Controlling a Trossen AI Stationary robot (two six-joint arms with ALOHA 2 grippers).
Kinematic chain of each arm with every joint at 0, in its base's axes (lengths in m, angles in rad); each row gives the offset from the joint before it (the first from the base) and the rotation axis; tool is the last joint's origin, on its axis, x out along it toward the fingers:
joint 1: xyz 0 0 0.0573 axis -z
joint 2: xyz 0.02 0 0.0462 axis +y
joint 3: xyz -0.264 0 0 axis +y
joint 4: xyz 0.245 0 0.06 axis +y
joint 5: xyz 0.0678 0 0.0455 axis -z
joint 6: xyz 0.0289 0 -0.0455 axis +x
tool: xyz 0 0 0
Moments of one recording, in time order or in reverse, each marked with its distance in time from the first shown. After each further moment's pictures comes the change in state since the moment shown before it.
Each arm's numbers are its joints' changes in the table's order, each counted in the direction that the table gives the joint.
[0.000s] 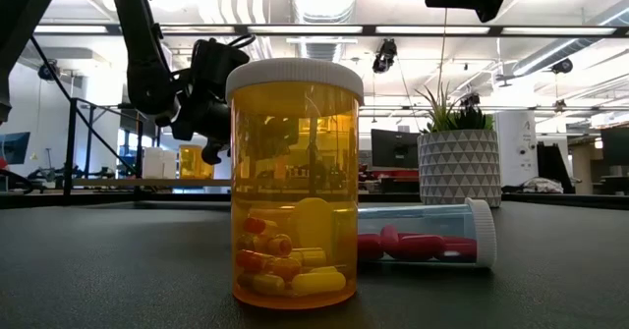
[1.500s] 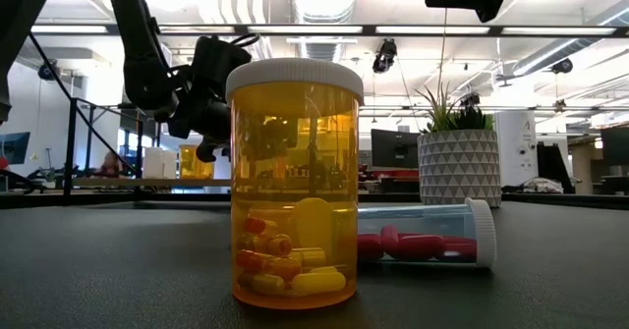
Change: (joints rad) left arm 0.031 -0.022 0.002 0.077 -0.064 0.001; right arm 0.000 0.000 0.000 0.000 0.000 0.000
